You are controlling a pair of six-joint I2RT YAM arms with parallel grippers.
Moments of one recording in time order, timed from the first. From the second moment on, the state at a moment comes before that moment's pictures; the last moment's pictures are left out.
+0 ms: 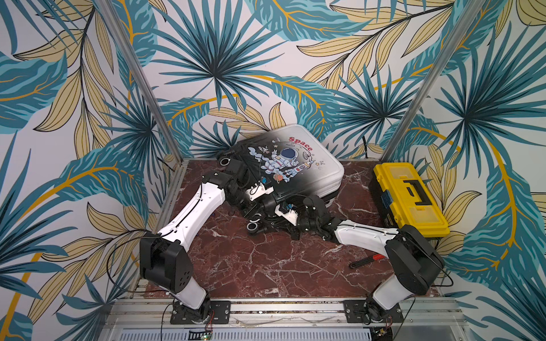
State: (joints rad) left arm -0.39 1.59 1.50 -1.13 0.54 0.50; right arm 0.66 1.62 0.82 0.30 -0.60 -0.20
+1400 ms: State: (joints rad) left arm -0.25 1.43 1.56 -0.90 0.25 0.45; right arm 0.88 1.46 0.57 0.55 0.02 0.11
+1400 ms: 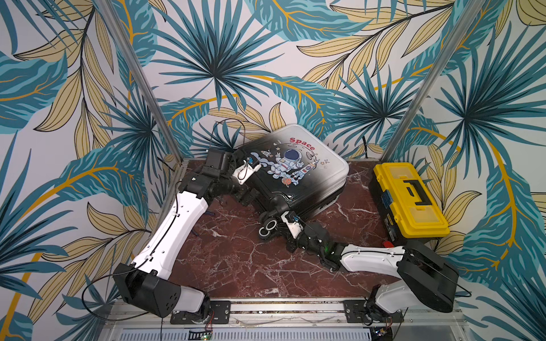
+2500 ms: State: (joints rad) left arm 0.05 2.05 2.00 -0.82 0.37 0.63; right arm 0.88 1.43 0.60 0.44 0.02 0.06
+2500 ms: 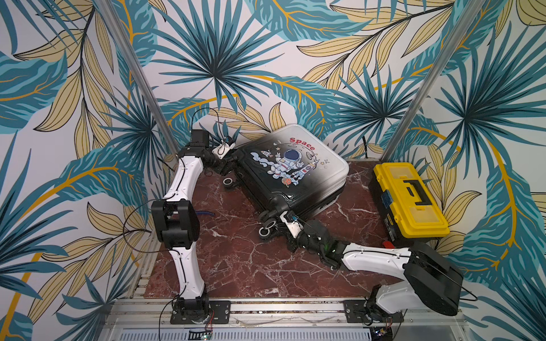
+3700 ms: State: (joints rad) left arm 0.08 1.52 1.38 -0.80 0.44 0.43; right arm 0.84 1.30 0.38 0.59 0.15 0.15
